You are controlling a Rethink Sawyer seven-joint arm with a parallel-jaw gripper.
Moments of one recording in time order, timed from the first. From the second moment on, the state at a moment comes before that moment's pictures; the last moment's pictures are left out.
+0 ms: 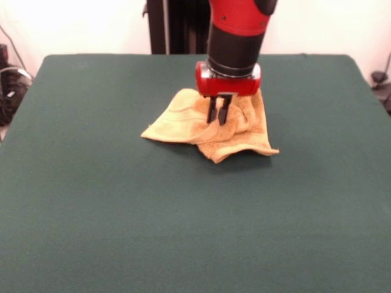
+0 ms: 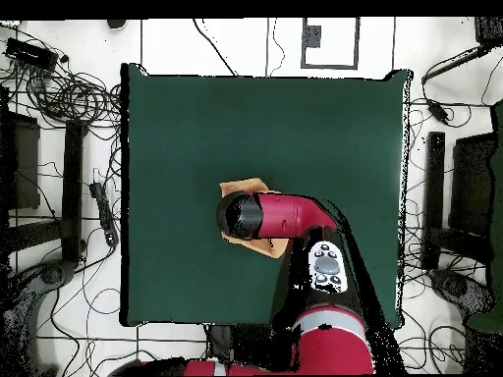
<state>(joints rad) -0.11 -0.49 -0.06 1.60 -0.15 0.47 1.61</state>
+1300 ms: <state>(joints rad) -0.01 -0.67 -0.13 1.80 -0.13 0.53 1.61</state>
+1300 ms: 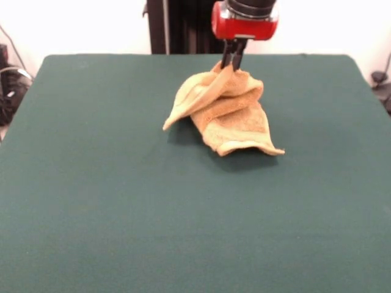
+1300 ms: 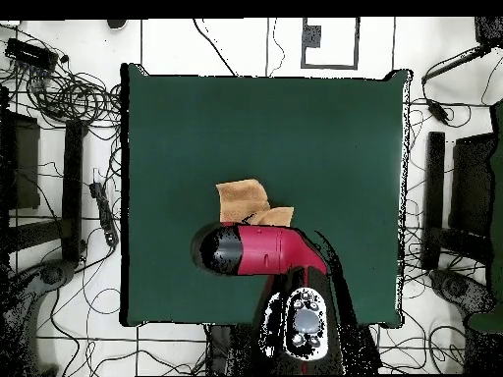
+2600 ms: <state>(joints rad) 0.14 -0.82 -0.30 2.12 0.07 0.48 1.71</state>
